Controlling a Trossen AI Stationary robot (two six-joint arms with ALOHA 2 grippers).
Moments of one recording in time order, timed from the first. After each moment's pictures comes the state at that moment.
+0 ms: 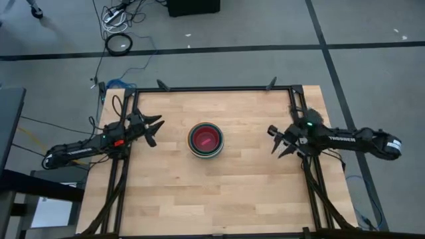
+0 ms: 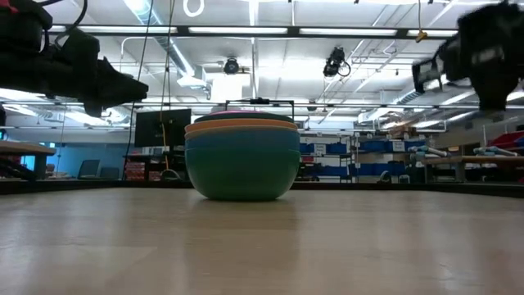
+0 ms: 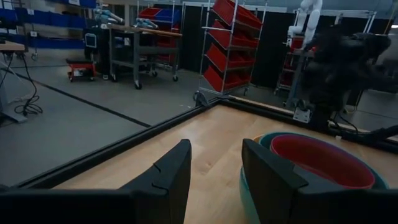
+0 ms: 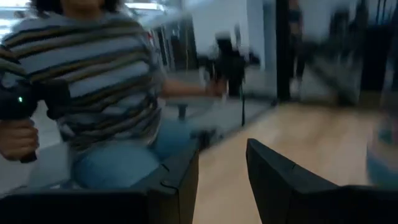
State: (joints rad) left arm 0.22 0.03 0.01 0.05 -0.30 -0.14; right arm -0.50 0.73 0.01 0.96 -1.31 0.31
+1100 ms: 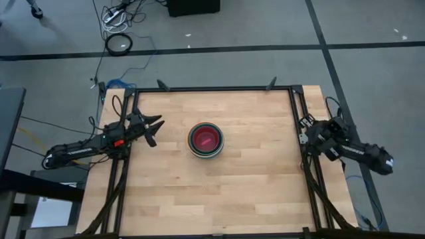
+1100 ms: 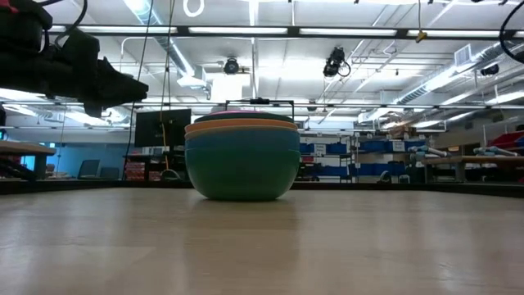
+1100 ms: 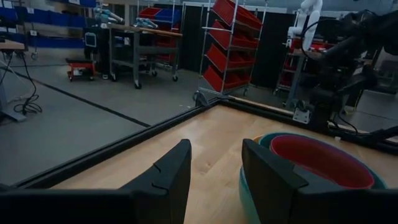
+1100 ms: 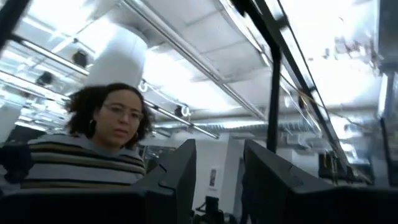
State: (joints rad) left arm 0.22 0.03 0.01 0.05 -0.30 -0.15; right arm -0.49 0.20 0.01 1.44 -0.88 0.93
